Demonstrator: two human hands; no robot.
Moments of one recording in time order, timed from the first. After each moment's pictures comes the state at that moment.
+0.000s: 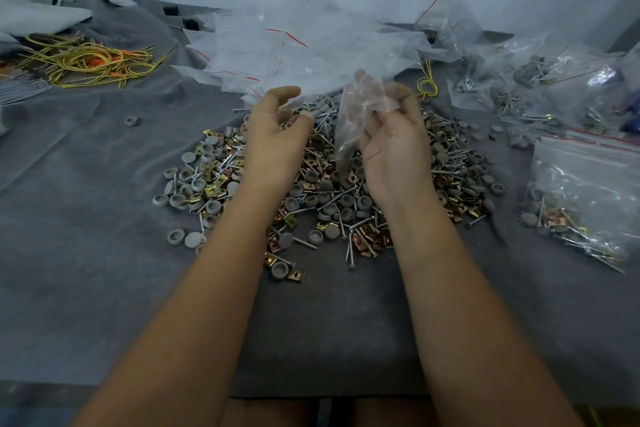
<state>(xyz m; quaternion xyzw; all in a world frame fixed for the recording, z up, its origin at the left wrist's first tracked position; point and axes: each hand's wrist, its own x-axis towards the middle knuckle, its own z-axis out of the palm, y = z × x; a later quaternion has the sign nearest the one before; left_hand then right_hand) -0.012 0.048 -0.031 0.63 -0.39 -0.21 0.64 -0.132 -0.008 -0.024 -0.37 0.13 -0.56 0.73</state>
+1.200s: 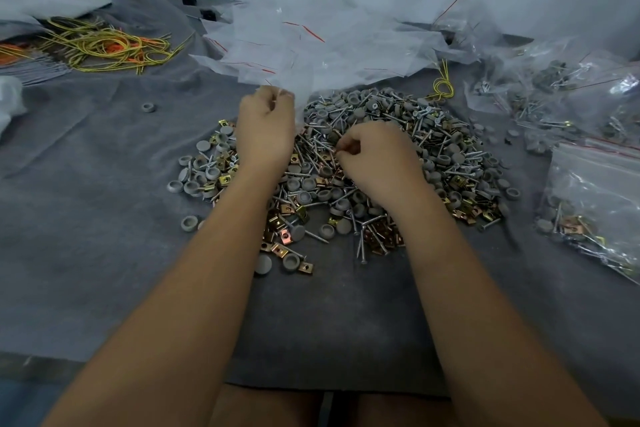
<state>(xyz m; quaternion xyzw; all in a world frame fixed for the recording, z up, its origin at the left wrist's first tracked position) 0.023 0.030 -0.045 0.69 -0.33 -0.11 0.63 -0.125 -0.004 -0.028 -0.87 0.42 -0.22 0.12</state>
